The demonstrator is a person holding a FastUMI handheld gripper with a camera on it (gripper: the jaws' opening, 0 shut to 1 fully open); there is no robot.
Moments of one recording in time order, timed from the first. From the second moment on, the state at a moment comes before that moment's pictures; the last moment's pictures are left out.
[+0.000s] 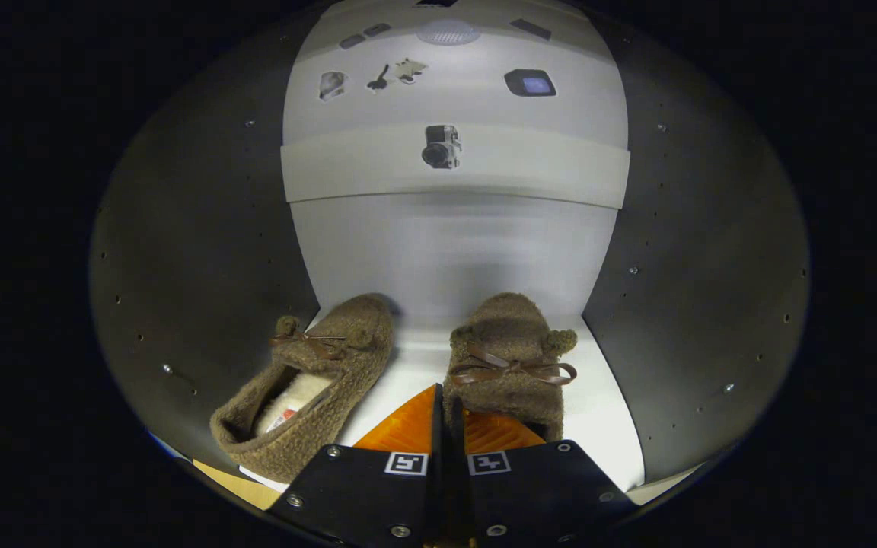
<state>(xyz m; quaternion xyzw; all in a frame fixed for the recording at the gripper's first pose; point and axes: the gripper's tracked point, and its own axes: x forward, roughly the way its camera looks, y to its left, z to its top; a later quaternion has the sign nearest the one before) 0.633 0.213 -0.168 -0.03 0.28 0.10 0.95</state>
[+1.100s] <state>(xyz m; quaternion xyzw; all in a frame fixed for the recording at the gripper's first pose) 0.597 0.215 -0.153 -0.03 0.27 0.08 0.96</state>
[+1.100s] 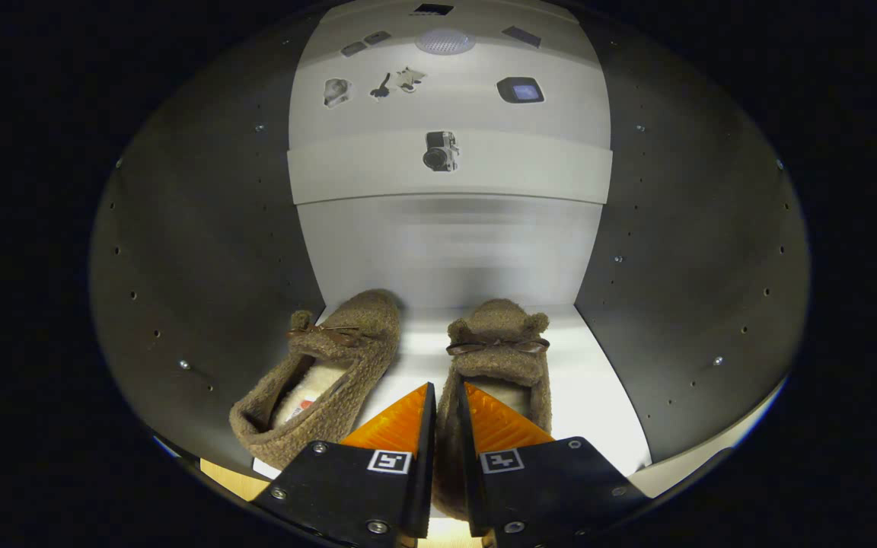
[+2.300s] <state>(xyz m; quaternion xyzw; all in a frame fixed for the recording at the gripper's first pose) 0.457 0.192 -0.076 -0.03 0.20 0.06 0.98</state>
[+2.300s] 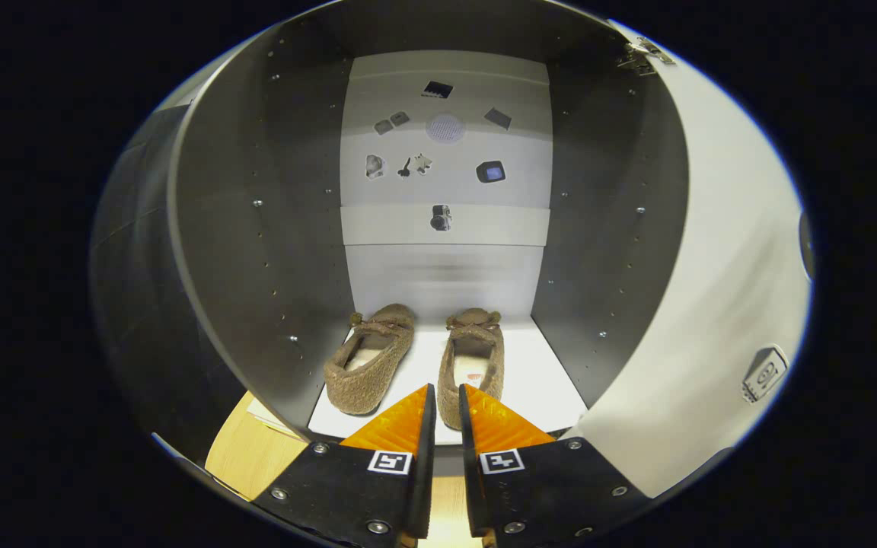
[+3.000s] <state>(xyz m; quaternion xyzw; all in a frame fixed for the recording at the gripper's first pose) 0.305 0.158 -0.035 -0.02 0.16 0.02 0.99</state>
